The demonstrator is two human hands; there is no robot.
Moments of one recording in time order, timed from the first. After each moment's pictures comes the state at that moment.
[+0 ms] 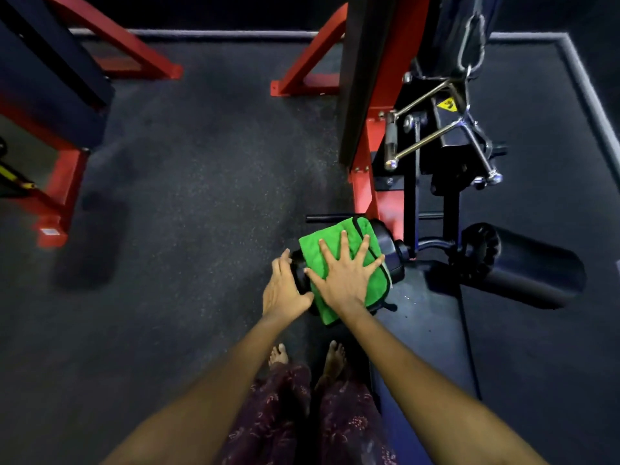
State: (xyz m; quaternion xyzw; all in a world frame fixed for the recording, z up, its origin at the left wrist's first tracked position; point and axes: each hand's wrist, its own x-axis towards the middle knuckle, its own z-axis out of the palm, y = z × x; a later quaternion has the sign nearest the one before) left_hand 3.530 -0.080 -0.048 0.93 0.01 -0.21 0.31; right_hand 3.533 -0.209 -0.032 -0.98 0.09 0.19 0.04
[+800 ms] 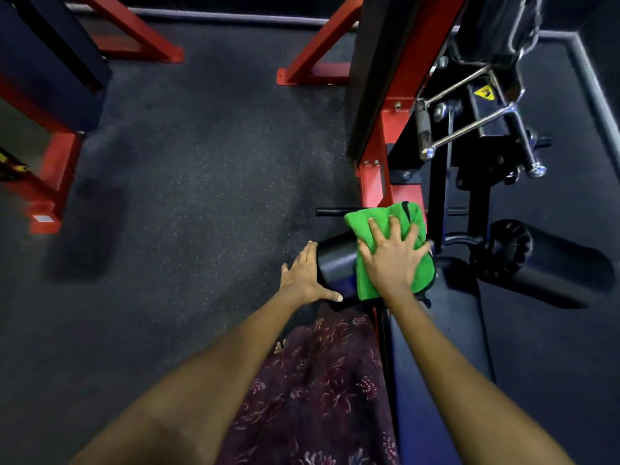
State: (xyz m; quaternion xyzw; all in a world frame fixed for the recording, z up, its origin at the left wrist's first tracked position) left_hand 3.563 -0.065 -0.066 0.89 -0.08 -0.38 0.23; right_hand 3.553 -0.233 -0.030 -0.98 0.18 0.11 0.01
